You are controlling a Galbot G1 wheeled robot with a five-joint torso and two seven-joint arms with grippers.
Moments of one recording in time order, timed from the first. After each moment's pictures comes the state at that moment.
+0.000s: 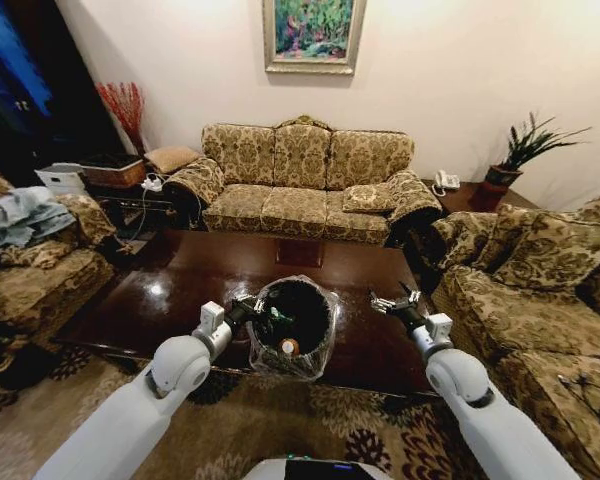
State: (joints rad) left arm 1.23 -0.87 -0.28 -2.19 -0.57 0.46 -0.06; right arm -1.30 0.97 0.43 2.00 0.45 -0.23 0.09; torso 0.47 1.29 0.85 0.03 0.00
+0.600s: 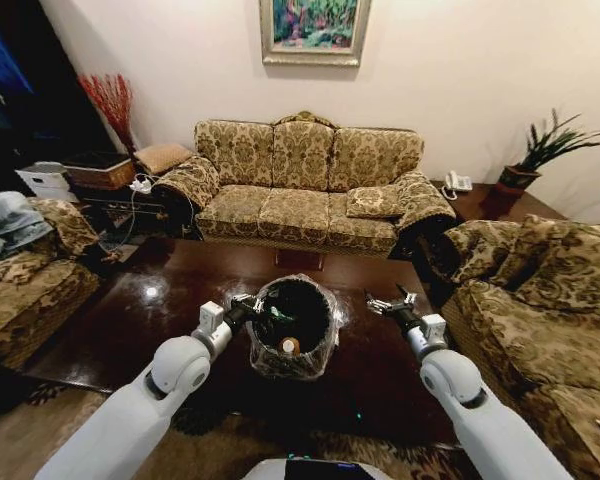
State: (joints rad) left arm 1.23 -0.88 -0.28 -2.19 -0.59 0.48 -0.08; right arm -1.30 0.98 0.39 2.01 0.54 -0.33 0.17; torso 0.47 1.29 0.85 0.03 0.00
